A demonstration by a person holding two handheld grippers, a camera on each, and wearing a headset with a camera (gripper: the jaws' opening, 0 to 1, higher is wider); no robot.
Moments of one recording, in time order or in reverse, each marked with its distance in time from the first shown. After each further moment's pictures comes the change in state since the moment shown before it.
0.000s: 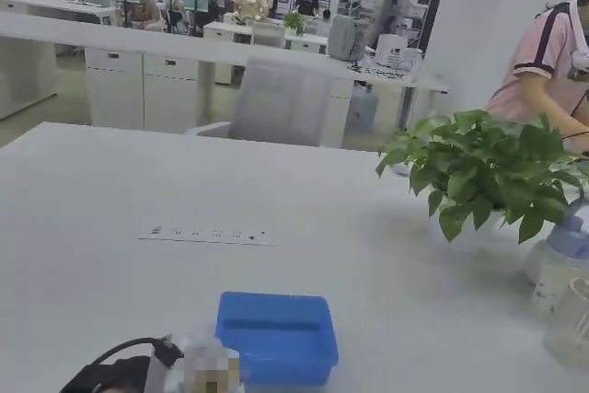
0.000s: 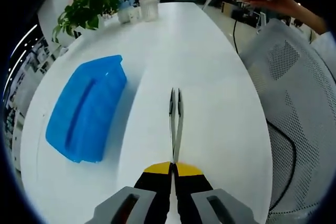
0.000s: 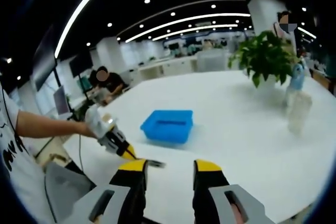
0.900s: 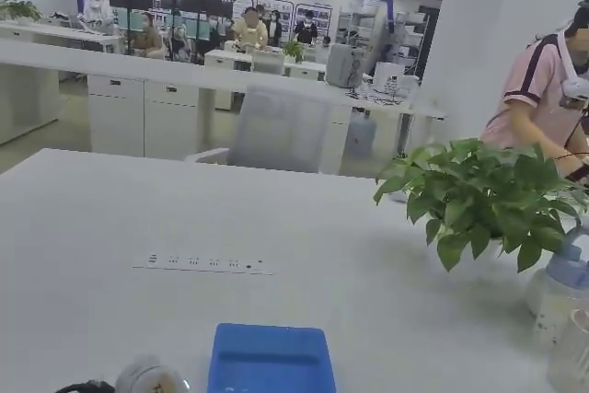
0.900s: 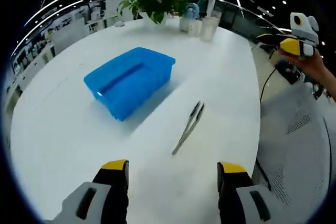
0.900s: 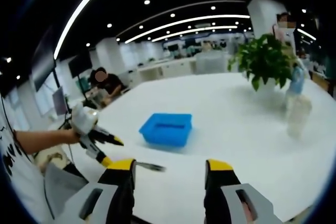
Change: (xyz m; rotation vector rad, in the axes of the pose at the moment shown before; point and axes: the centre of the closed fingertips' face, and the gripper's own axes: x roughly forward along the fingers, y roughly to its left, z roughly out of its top) left arm -0.051 -0.003 -0.016 -0.527 -0.171 0.163; right arm 0.003 -0.001 0.010 -0.011 -0.002 -0.012
